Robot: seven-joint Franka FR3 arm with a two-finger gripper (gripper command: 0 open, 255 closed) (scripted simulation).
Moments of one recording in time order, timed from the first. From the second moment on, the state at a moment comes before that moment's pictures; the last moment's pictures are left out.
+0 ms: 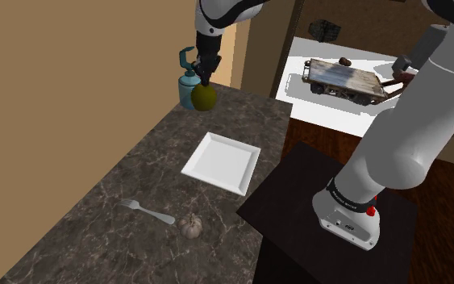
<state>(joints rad) 0.15 0.02 -0.01 -2.00 0.02 2.09 0.05</state>
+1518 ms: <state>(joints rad) 0.42 0.49 0.14 -1.36 -0.08 1.92 0.49</state>
